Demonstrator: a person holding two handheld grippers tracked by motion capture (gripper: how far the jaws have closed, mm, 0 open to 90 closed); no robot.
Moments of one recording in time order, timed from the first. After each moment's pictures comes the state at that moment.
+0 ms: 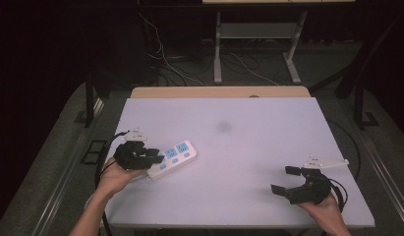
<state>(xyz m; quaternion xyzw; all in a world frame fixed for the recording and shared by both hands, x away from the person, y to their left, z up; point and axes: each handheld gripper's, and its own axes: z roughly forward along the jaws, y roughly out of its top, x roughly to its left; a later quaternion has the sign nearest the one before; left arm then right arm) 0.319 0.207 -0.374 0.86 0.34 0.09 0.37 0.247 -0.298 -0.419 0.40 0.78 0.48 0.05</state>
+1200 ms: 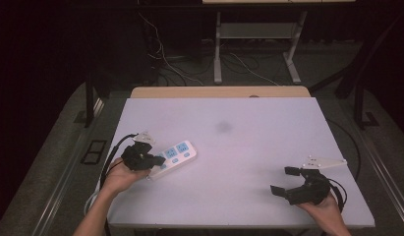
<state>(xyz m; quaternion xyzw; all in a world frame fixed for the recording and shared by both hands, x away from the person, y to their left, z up) 0.330 0.198 -0.396 0.88 0.34 0.05 0.32 0.248 -0.297 -0.420 0.39 0.79 0.47 0.05</state>
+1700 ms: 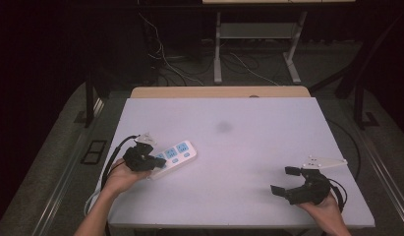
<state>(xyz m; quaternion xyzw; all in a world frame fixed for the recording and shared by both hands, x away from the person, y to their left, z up) 0.332 0.197 -0.404 0.88 0.34 0.04 0.32 0.248 -0.297 -0.420 0.40 0.79 0.47 0.05</state>
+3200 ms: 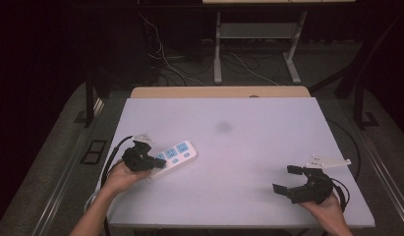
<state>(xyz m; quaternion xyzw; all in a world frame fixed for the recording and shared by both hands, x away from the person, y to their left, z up) 0.338 0.205 -0.412 0.87 0.35 0.01 0.34 0.247 -0.302 -0.418 0.40 0.78 0.48 0.05</state>
